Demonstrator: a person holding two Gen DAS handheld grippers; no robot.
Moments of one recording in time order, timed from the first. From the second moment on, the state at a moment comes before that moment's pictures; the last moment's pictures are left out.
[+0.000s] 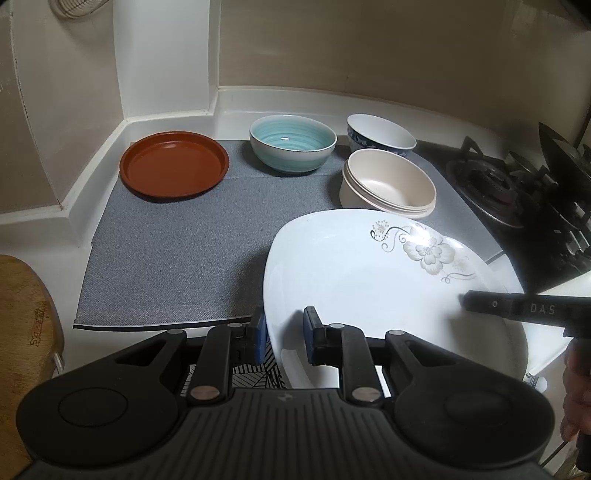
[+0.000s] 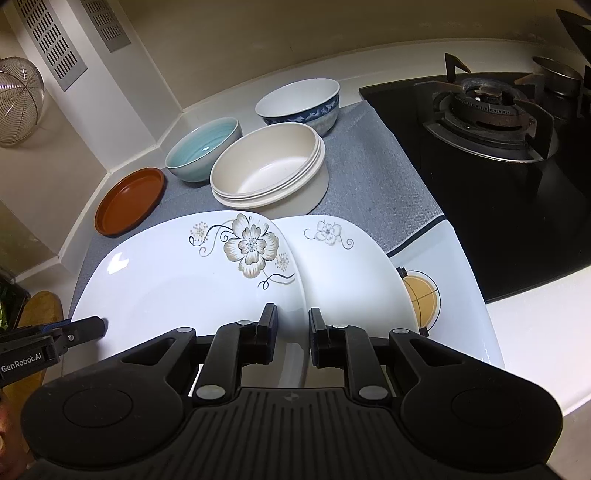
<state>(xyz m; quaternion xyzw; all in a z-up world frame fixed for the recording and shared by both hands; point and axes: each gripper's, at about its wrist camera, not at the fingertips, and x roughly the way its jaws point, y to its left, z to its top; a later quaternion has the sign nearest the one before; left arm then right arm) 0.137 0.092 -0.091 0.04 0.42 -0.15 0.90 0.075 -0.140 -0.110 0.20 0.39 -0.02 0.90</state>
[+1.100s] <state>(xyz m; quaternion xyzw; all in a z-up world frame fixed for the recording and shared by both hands) 0.132 0.071 -0.091 0.09 0.40 -0.16 0.90 0.073 -0.142 -0.121 0.17 0.40 -0.03 0.90</state>
